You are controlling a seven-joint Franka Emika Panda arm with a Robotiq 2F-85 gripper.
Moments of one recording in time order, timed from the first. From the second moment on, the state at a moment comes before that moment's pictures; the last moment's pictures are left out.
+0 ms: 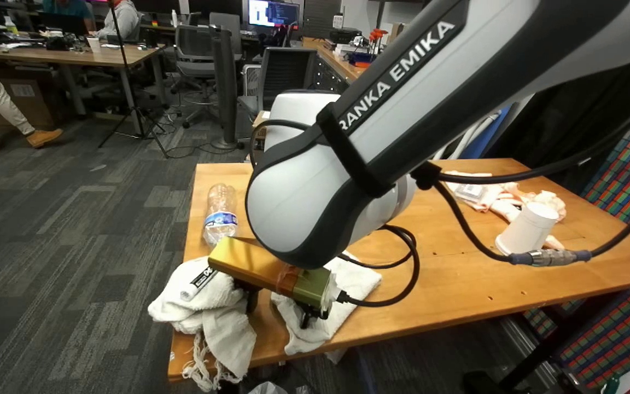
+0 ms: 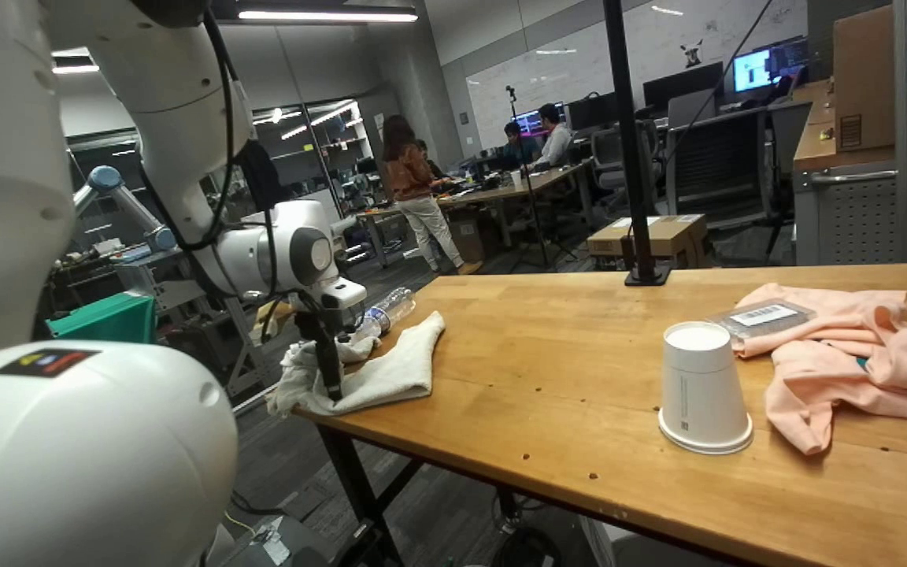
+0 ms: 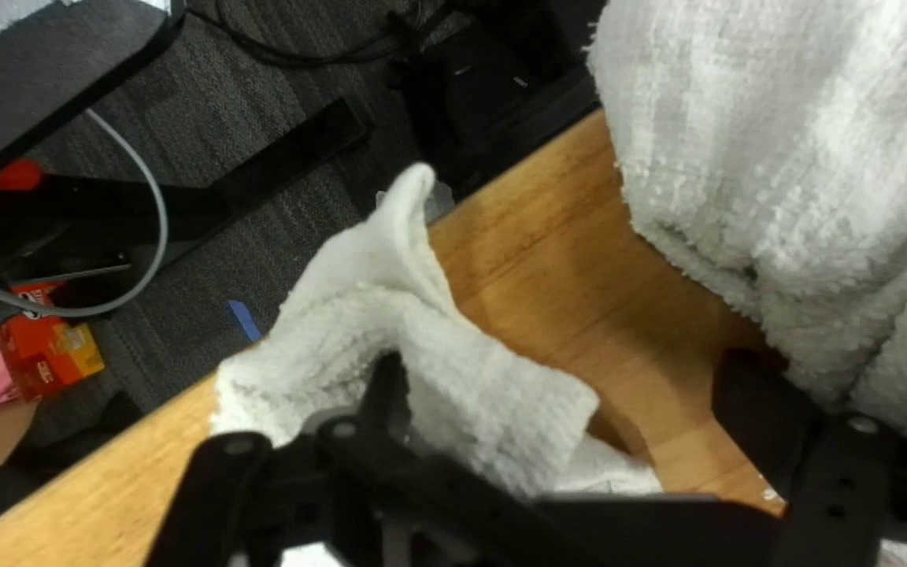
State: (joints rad) arm 0.51 0.34 0.25 -2.25 0.11 2.53 1.18
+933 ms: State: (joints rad) arm 0.48 -0.02 0.22 -2.27 -0.33 2.29 1.40
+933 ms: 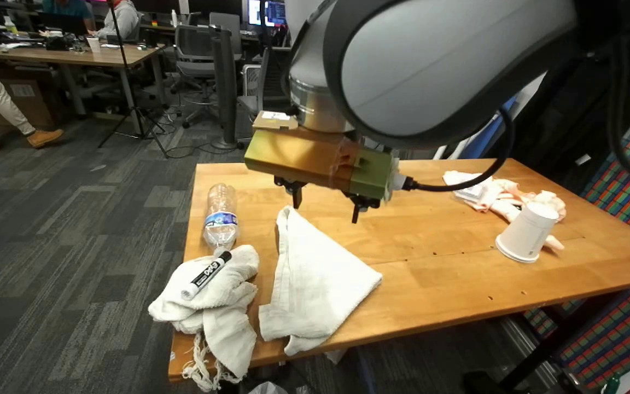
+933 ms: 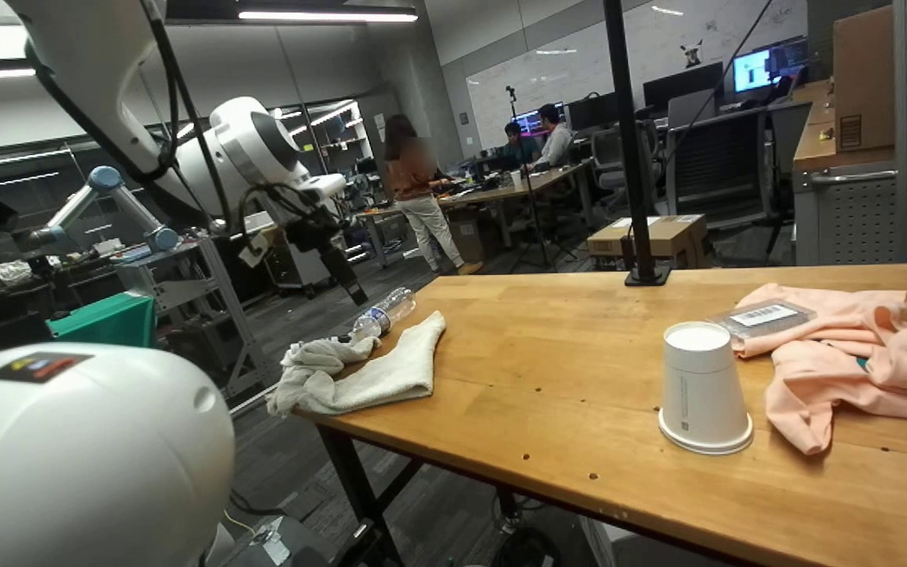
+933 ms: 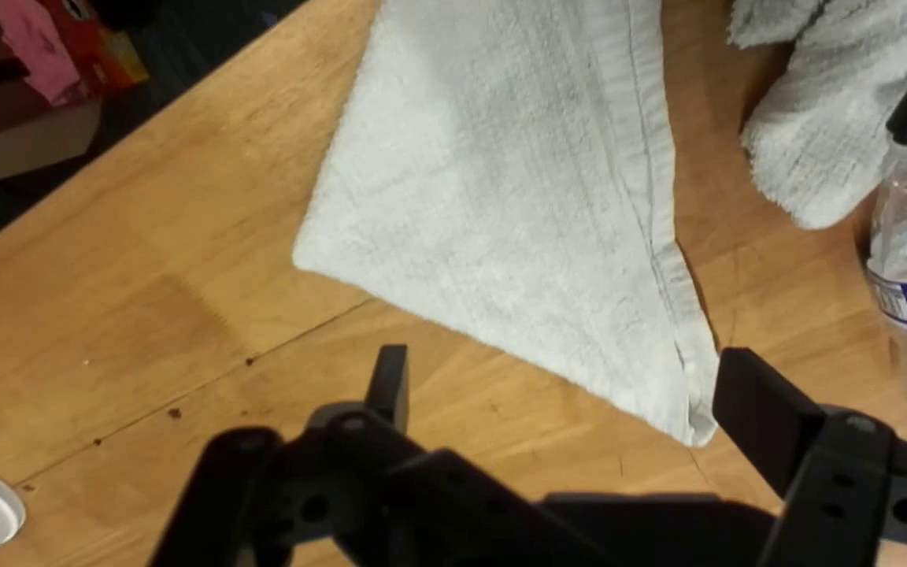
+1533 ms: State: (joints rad) arm 0.37 -0.17 0.31 -2.38 -0.34 2.30 1.40
